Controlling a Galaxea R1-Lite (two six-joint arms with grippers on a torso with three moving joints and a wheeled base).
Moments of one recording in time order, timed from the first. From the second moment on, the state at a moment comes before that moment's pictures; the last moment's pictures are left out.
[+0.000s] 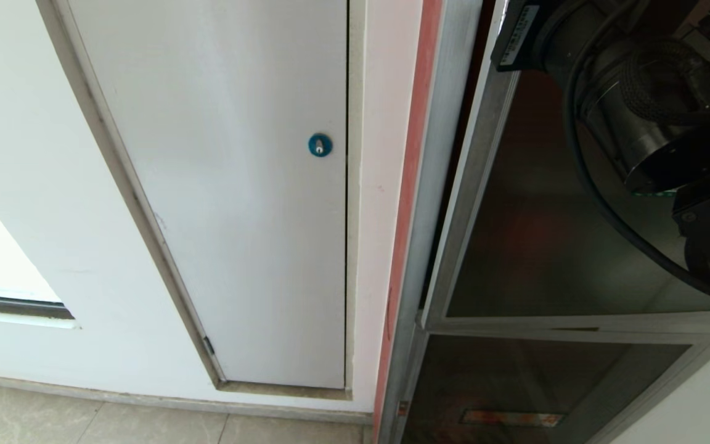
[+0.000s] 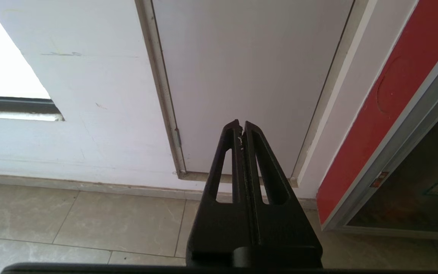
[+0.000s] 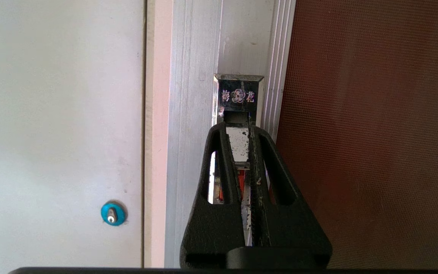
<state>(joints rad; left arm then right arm) -0.01 0.00 0.00 0.01 0.00 -0.01 0.64 1.64 -1.27 -1.09 -0.55 -0.45</state>
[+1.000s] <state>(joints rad) -0.01 0.00 0.00 0.01 0.00 -0.01 0.70 1.54 -1.15 -1.09 -0.56 -0.47</state>
